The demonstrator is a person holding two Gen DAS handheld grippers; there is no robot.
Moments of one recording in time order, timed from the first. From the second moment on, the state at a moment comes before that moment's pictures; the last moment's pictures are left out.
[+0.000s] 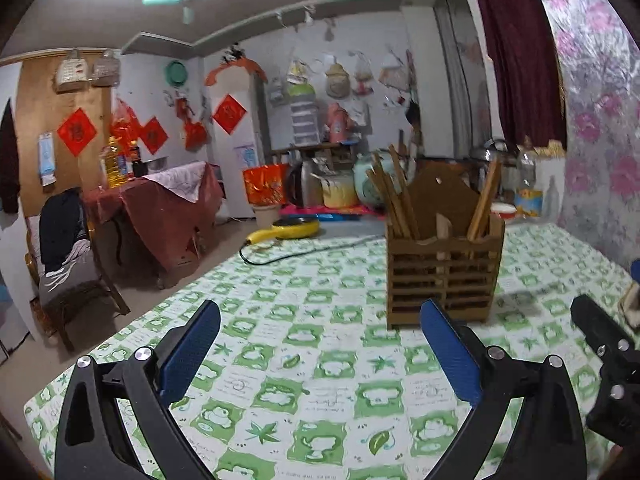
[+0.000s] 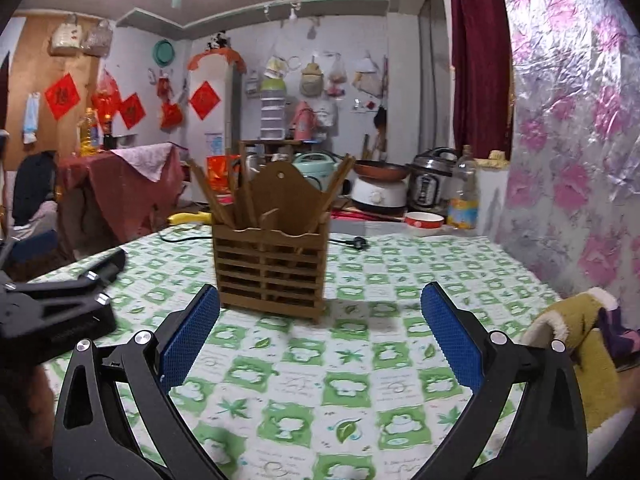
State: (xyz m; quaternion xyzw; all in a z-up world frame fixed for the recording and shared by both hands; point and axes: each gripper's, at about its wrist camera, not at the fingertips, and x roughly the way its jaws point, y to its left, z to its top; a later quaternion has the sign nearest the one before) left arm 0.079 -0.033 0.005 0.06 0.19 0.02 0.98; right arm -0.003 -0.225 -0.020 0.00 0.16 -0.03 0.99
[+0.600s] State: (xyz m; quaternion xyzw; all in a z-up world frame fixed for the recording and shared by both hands) left arm 0.061 -0.037 0.009 0.07 0.15 -0.01 0.99; right arm -0.005 -0.245 -0.013 0.06 0.15 -0.02 0.99
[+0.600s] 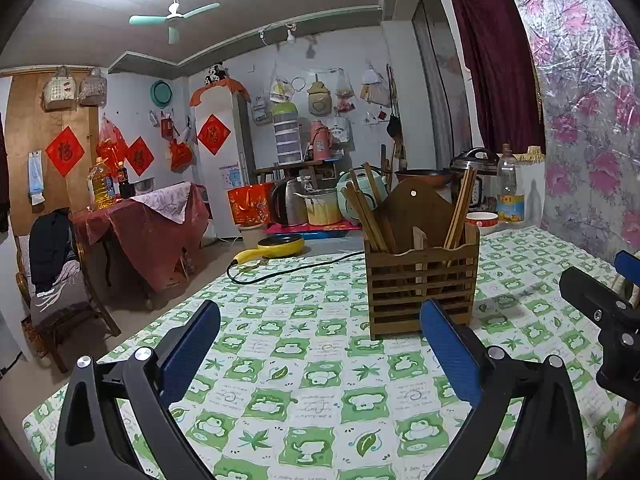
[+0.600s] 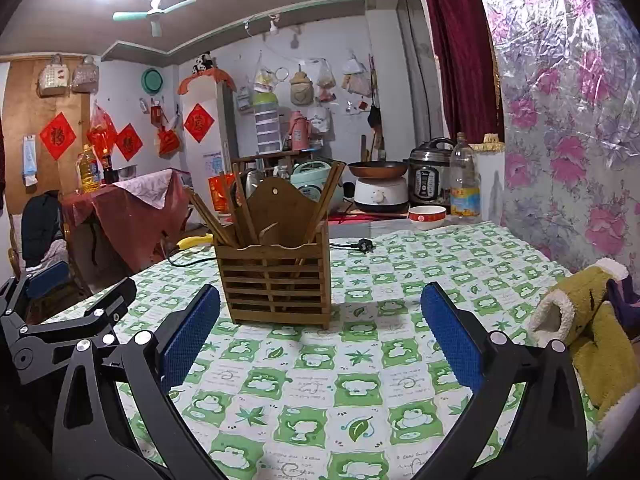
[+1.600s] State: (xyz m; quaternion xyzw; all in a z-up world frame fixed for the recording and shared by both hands) left arm 0.065 -0.024 0.010 0.05 0.17 -0.01 0.99; right arm -0.023 -0.221 -0.010 -0.02 0.10 -0.04 0.99
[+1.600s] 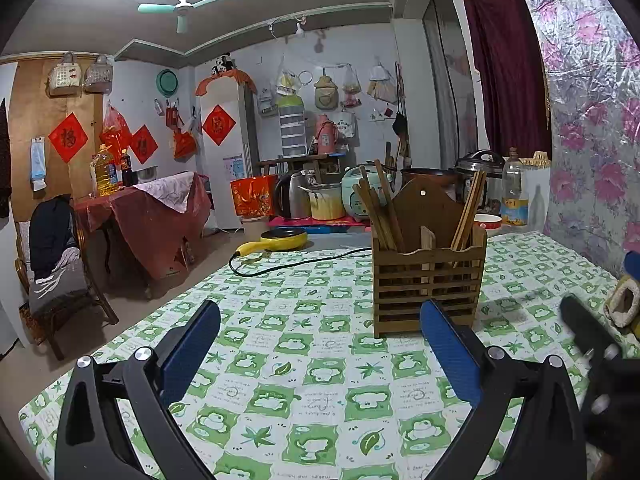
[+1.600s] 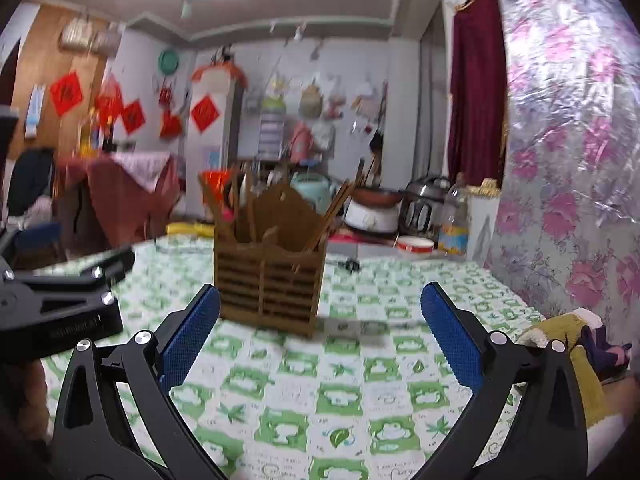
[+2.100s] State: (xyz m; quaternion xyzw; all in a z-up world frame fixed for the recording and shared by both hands) left arm 0.053 -0.028 0.008 0.06 0.11 0.04 0.99; right arm -0.029 -0.227 -0.005 0.01 0.08 0.02 1.00
